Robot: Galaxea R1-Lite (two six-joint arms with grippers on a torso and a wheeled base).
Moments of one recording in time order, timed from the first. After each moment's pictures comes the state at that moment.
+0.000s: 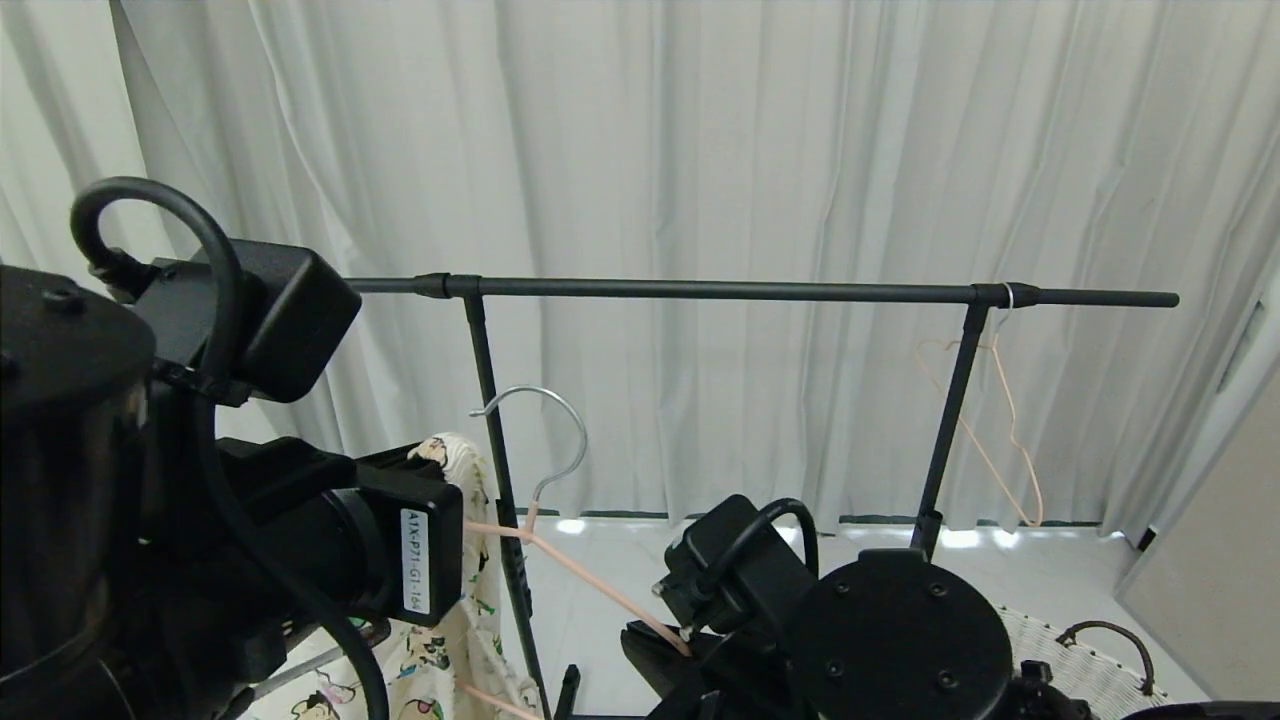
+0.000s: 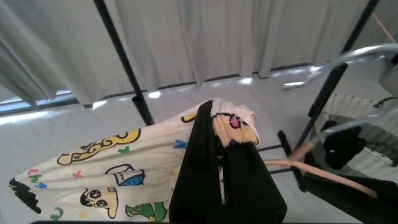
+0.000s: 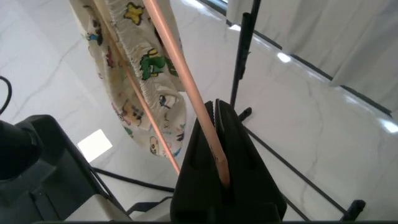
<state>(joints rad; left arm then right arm) -1.00 1.28 -0.90 0.10 0.73 -0.23 1.28 1.79 -0.80 -0.61 -0.32 0.30</state>
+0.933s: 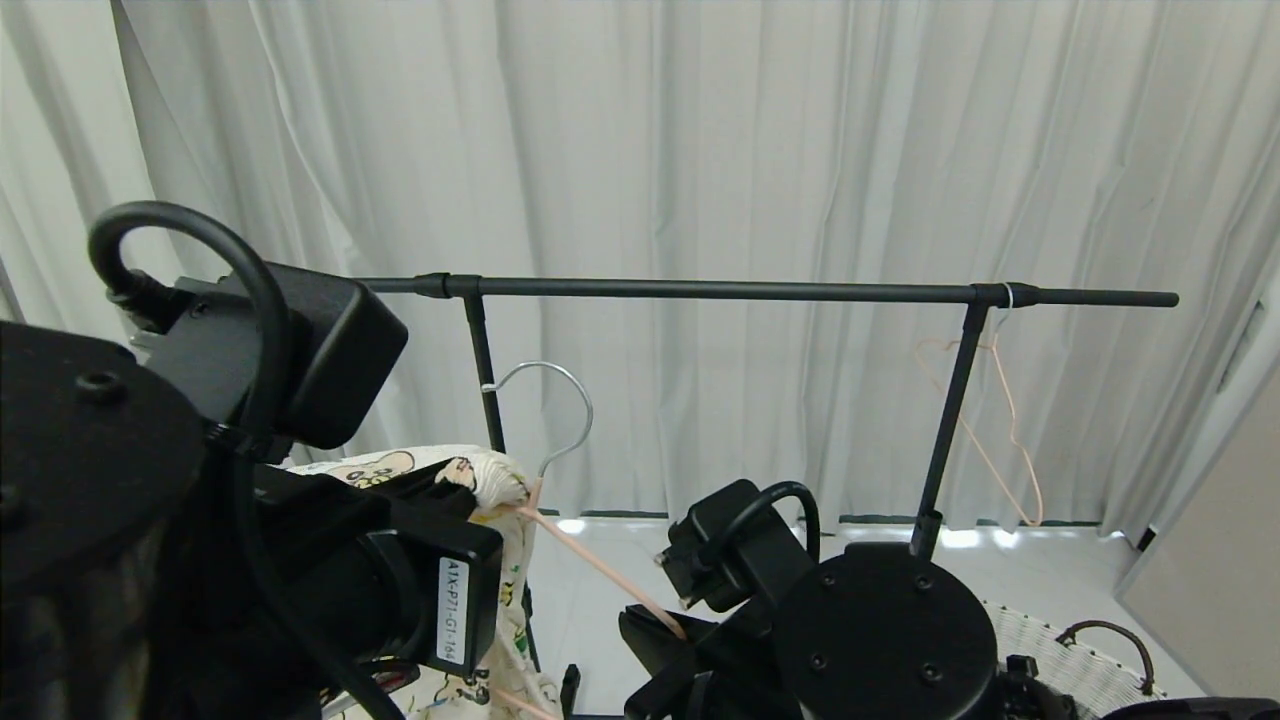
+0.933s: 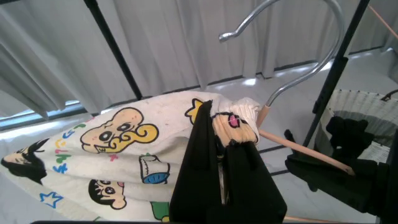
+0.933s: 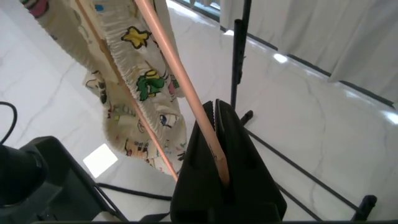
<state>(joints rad) -1.11 1.32 -0.91 0.10 0.84 -0.23 1.28 1.80 -0.82 -0.61 -0.37 0.37</state>
